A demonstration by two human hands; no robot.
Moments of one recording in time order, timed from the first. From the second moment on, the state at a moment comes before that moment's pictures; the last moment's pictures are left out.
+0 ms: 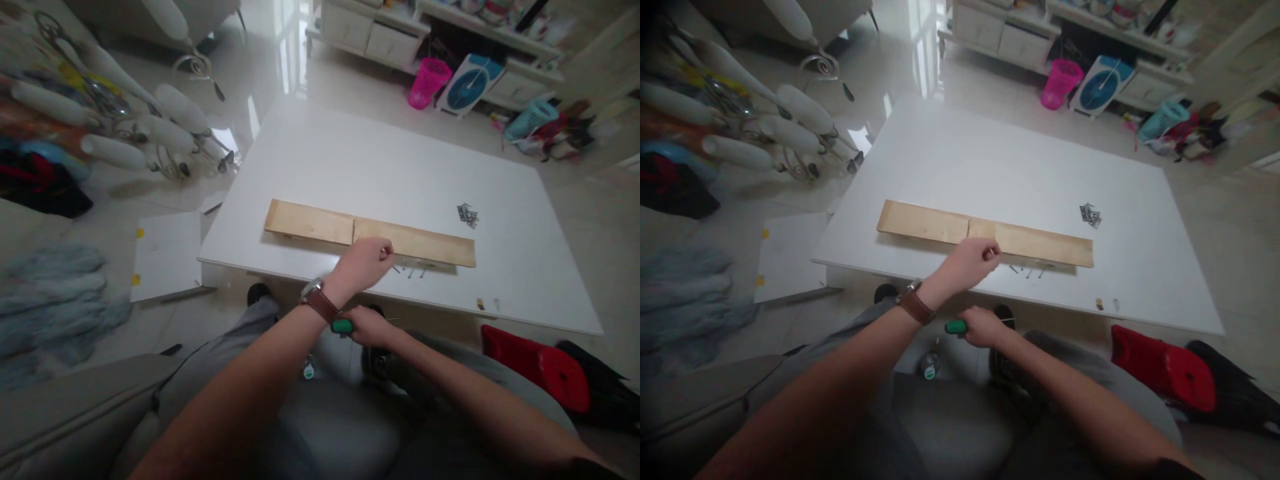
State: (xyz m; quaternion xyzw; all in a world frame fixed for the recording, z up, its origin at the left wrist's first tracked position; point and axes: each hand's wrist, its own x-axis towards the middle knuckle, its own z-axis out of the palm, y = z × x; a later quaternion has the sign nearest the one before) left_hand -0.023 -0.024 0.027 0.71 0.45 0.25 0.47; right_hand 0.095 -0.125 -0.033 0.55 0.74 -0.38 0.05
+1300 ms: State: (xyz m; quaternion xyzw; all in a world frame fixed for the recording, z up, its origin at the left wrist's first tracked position) left_hand -0.007 -0.010 0.005 0.28 0.35 0.47 0.76; right_hand 0.132 -0.046 0.054 0.64 0.50 -0.31 -0.49
